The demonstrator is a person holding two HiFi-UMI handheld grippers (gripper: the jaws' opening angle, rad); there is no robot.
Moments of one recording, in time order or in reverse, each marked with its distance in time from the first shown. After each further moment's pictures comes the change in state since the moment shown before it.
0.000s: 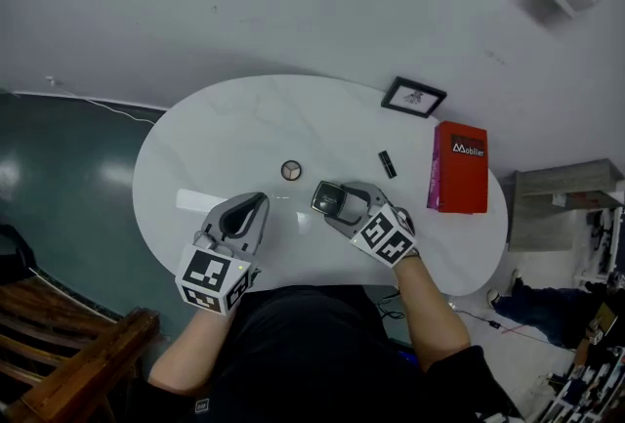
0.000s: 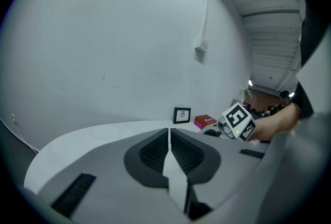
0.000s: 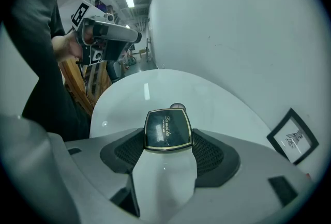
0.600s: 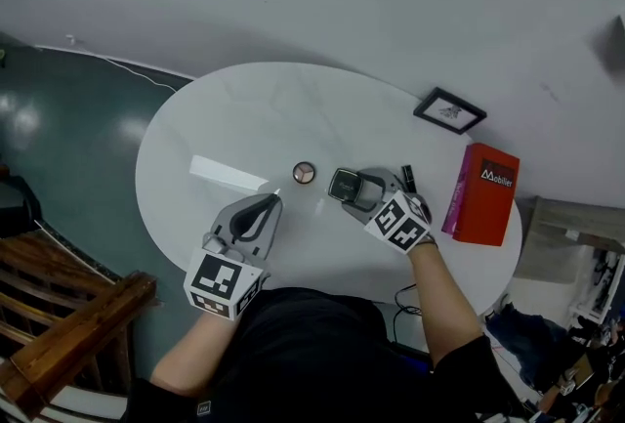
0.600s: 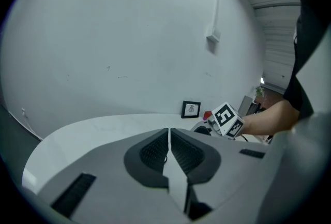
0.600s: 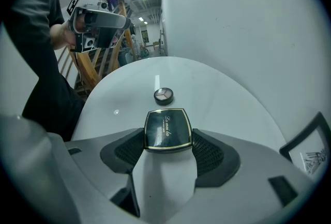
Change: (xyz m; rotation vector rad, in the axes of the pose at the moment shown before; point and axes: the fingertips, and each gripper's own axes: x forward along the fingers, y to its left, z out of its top) left arm 0.035 0.011 -0.019 -0.051 0.074 0.100; right arm 0.046 -0.058 -0.027 -0.113 0.078 0.134
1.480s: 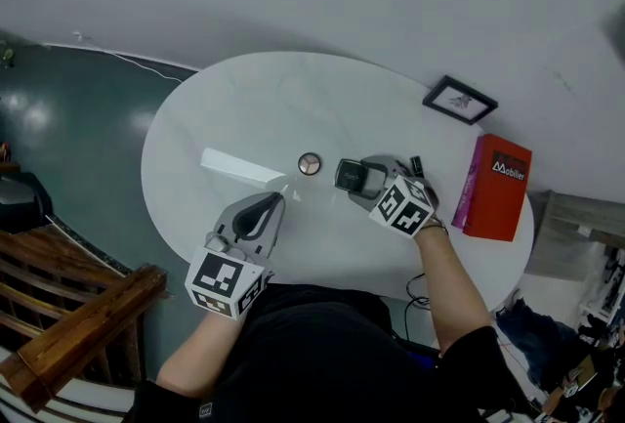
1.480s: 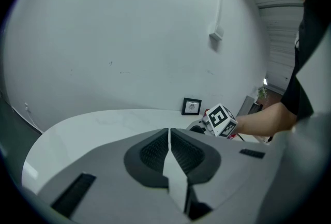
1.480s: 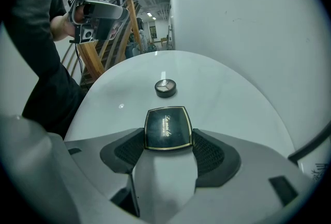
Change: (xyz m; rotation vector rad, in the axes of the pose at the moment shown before) left arm -0.002 -0.005 -0.012 -0.037 0.031 0.020; right arm 0.018 -0.004 -0.014 -0.075 0.043 0.058
